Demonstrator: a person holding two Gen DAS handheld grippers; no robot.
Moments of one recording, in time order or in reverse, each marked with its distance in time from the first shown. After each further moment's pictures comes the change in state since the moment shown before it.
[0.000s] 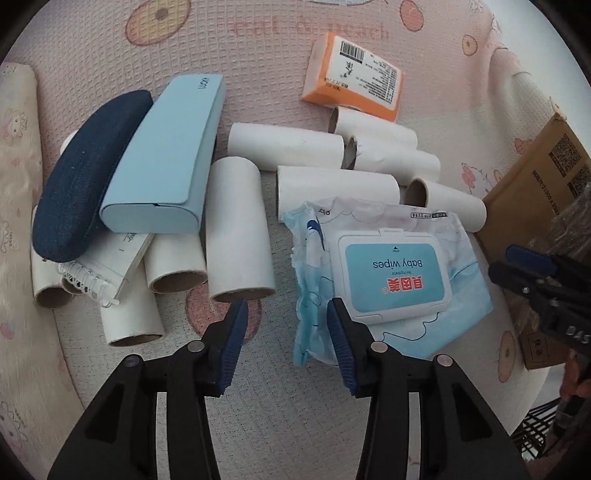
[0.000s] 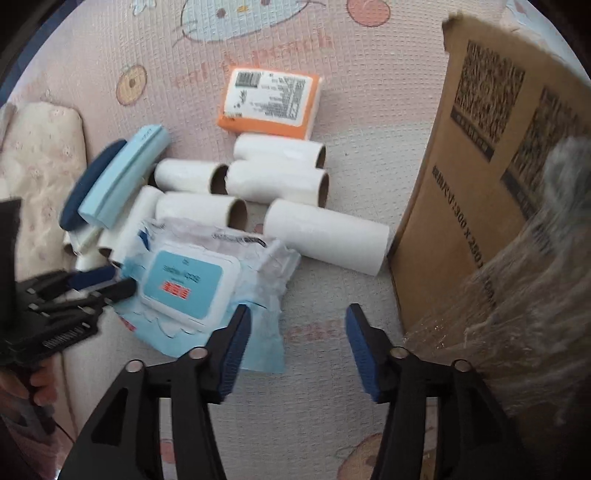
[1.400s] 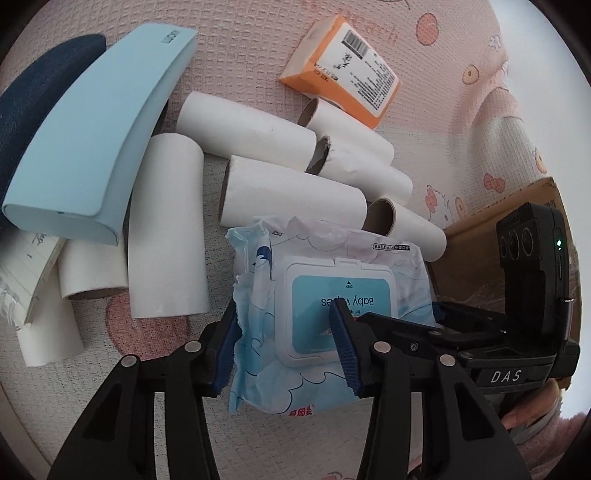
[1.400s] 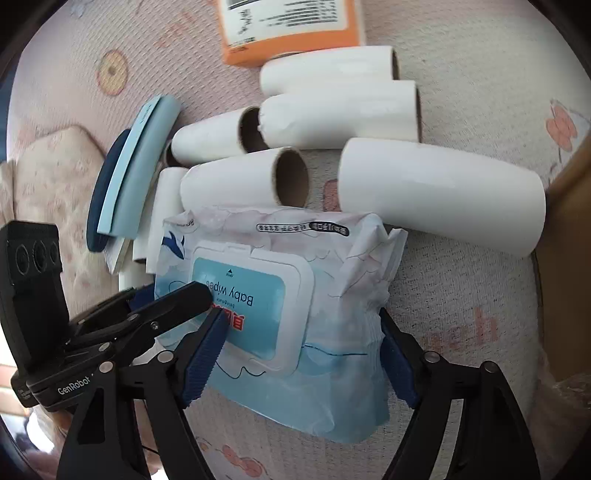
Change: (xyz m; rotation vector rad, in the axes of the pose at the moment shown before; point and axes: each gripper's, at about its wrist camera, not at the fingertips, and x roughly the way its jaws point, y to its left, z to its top) left arm 0.031 0.004 0.025 -0.140 0.084 -0.286; right arm 0.086 0.016 0.023 0.223 0.271 0.299
